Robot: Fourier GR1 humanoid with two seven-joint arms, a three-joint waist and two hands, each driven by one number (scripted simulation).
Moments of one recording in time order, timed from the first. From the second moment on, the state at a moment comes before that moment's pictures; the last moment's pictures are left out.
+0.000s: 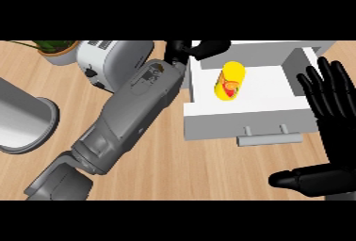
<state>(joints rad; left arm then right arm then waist) -1.27 0.00 -0.34 -0.51 0.51 0.41 -0.34 -0.13 -0.10 -0.09 -2.01 -0.17 0.17 0.14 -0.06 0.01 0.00</state>
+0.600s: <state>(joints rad) -1.33 0.00 -0.54 -0.39 0.57 0.46 -0.32 -0.14 -0.09 -0.06 -2.00 -0.17 0.18 0.12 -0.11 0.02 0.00</state>
